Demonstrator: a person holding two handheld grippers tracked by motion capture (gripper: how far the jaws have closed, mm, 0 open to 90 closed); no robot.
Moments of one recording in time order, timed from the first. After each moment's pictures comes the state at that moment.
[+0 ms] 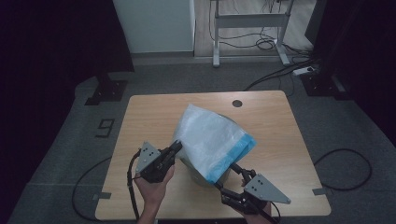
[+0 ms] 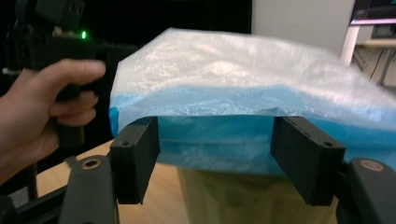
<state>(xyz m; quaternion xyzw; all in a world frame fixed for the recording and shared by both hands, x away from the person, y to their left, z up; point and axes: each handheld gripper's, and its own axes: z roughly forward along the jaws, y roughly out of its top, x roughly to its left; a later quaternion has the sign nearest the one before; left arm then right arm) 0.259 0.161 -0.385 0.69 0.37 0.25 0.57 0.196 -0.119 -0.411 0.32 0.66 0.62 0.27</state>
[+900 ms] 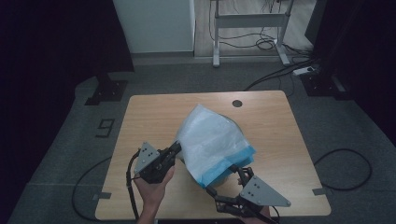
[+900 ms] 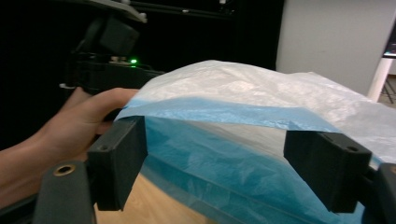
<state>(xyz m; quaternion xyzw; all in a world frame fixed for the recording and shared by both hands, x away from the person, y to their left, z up) 0.258 0.161 -0.382 0.69 0.37 0.24 0.58 0.184 -0.107 -0.387 0.25 0.67 0.64 0.26</state>
